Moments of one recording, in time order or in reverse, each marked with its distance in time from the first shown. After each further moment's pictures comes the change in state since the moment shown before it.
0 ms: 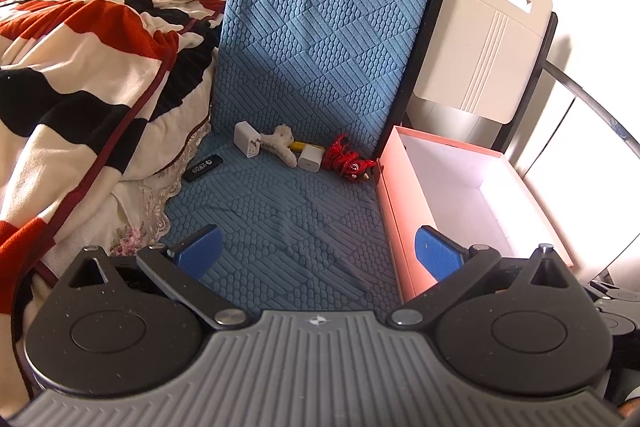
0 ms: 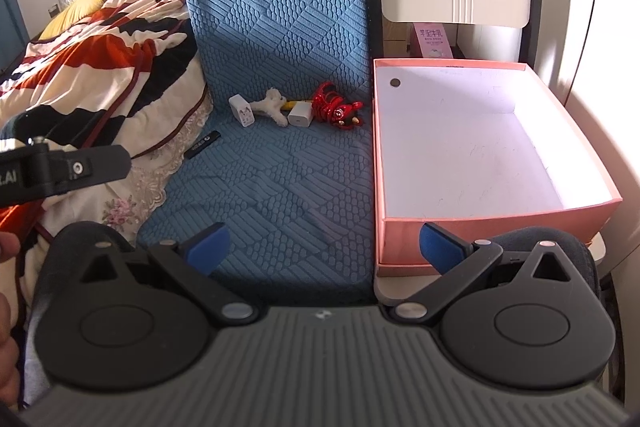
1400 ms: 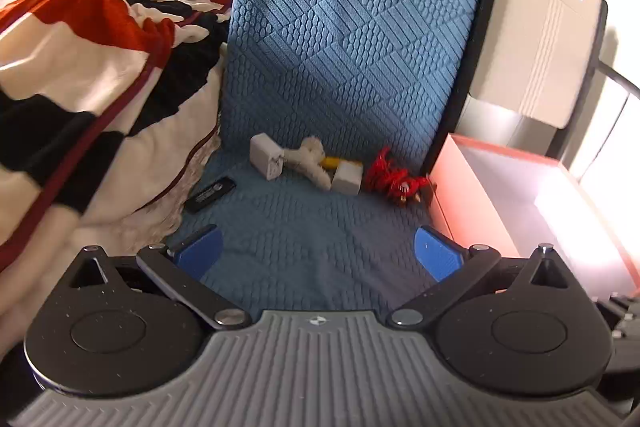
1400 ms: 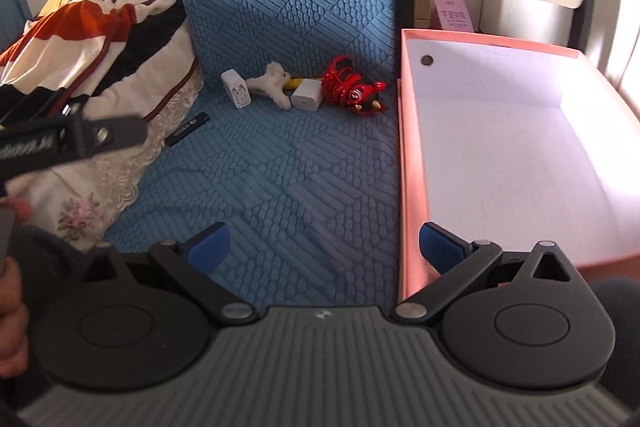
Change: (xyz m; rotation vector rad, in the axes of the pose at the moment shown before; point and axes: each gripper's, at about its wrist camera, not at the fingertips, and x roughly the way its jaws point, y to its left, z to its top) left arm 0.137 0.043 0.018 0.020 -0.030 0.046; right arm 0.116 -0.002 0.015 -0.041 0.070 0.044
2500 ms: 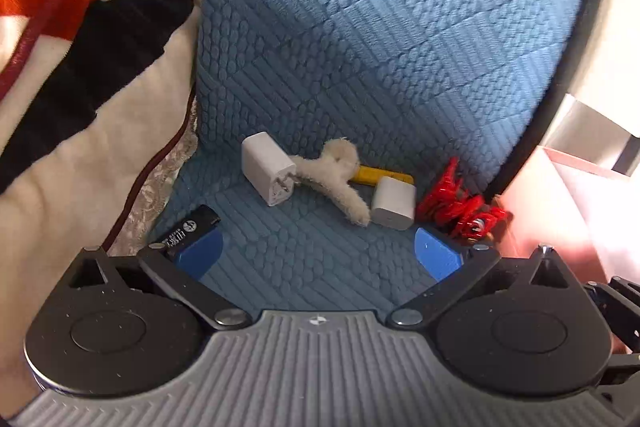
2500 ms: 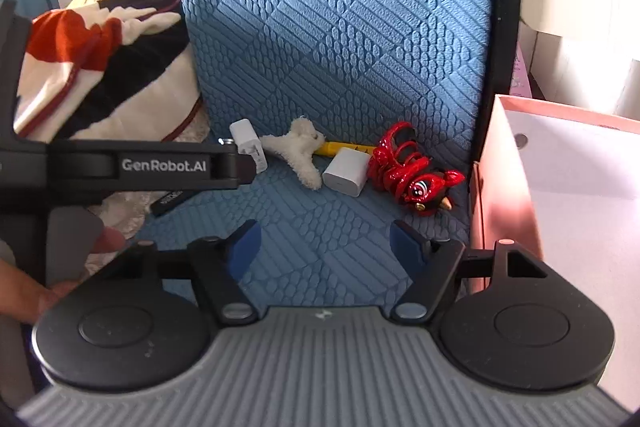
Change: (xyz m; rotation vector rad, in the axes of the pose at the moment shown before) left arm 0.178 0.028 0.054 -0.022 0.139 0.030; right arm 0.124 0.016 0.080 -0.083 -0.090 0.075
